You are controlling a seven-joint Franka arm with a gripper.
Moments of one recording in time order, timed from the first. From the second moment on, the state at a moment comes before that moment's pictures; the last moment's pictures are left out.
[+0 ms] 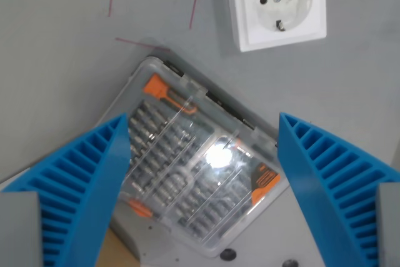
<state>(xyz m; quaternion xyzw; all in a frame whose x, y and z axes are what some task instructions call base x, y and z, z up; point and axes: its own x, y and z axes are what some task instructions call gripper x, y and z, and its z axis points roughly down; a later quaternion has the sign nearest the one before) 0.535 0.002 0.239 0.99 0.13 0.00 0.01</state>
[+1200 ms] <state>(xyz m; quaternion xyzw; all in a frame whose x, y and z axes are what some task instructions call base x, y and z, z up) 0.578 -0.021 0.196 0.98 0.17 0.01 0.01</state>
